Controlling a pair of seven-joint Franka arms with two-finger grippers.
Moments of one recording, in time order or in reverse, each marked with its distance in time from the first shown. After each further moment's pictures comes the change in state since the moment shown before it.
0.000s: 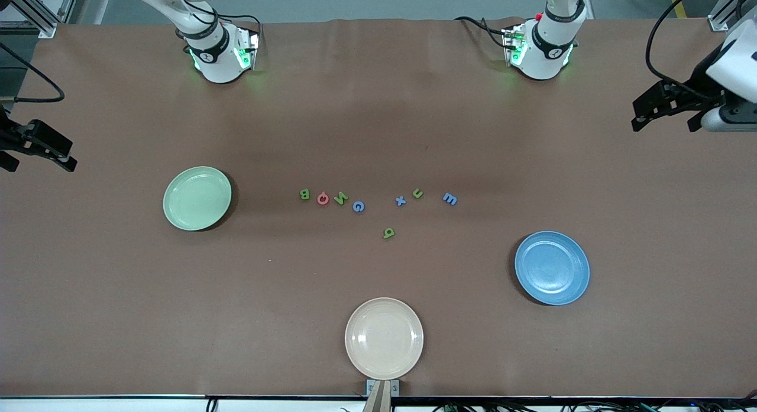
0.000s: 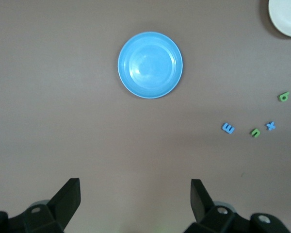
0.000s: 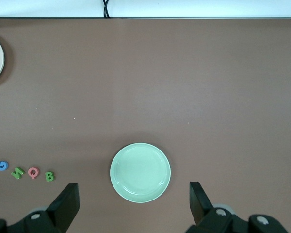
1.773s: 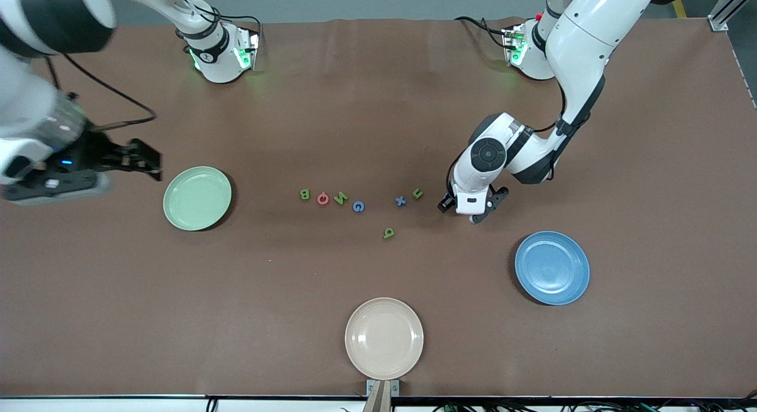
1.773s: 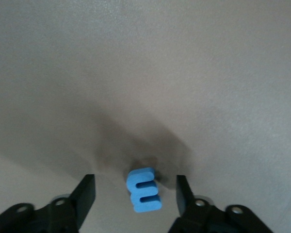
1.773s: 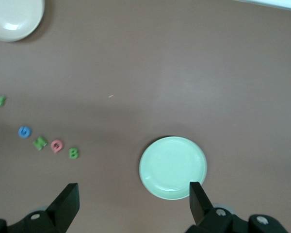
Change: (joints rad) left arm -0.226 0.621 -0.229 -0.444 0.249 0.953 -1.396; right arm 0.215 0.103 0.014 -0.024 0.010 0.002 0.001
